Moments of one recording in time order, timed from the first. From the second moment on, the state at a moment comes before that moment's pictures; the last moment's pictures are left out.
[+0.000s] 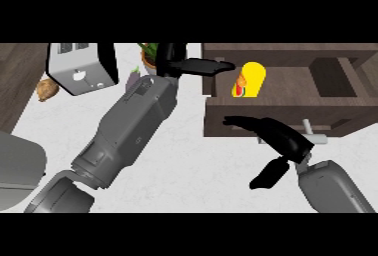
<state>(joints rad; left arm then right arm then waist) -1.17 0.01 -0.23 -0.43 0.67 0.25 -0.56 -0.32 -0.34 0.34 -1.48 0.36 0.43 0.01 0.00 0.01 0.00</state>
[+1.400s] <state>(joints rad) -0.89 0.18 -0.25 -0.72 0.68 0.06 -0.49 -0.78 -0.33 0.07 -0.54 0.38 0.27 -0.44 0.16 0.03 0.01</state>
